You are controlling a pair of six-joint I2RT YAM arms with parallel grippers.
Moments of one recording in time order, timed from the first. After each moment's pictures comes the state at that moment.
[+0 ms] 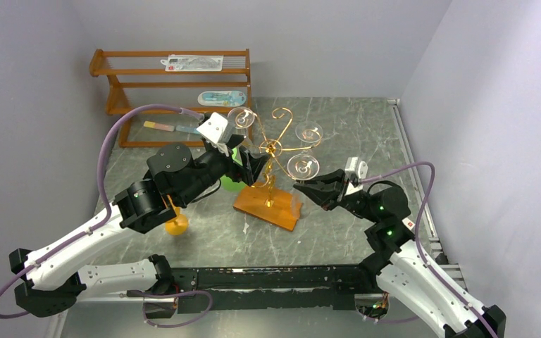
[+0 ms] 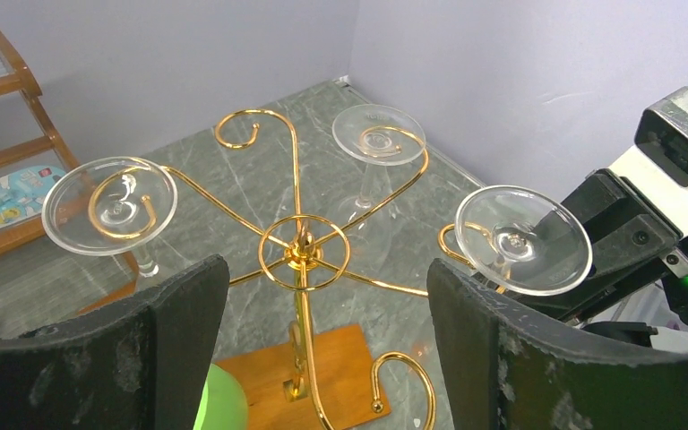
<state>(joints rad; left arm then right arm) -1.05 0.99 1.22 -0.23 -0.29 -0.15 0.55 0.60 0.45 0.46 -0.62 0.15</state>
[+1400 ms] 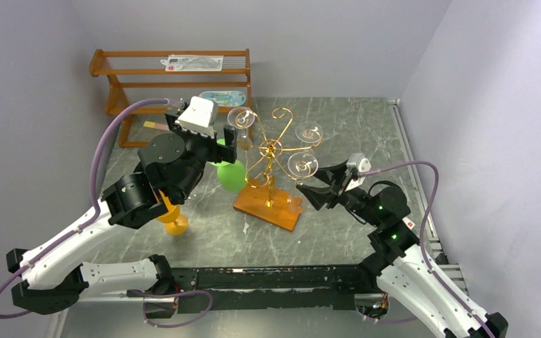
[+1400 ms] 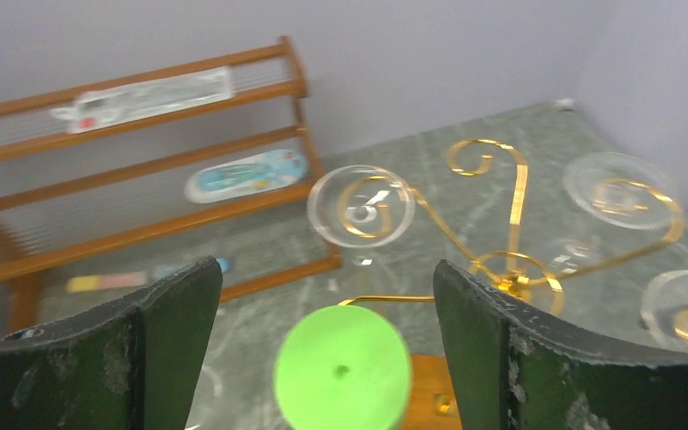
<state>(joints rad) -1.05 1.02 1.36 -0.37 -0.69 -0.01 0.55 0.55 0.46 0.26 -0.43 0.16</state>
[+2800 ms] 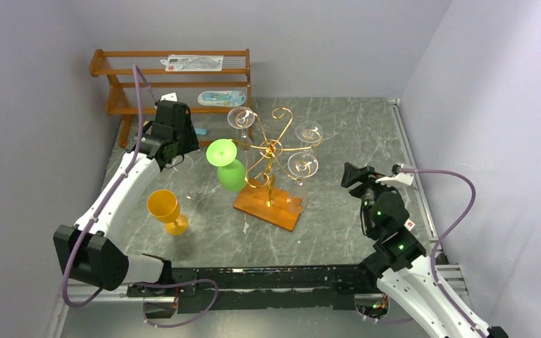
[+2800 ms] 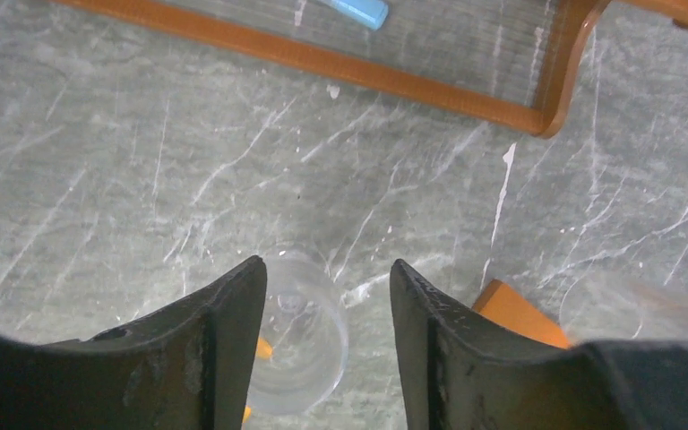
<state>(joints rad) -0.30 1.35 1.28 -0.67 -0.33 -0.45 0.55 0.39 0.43 -0.03 0.58 0.47</state>
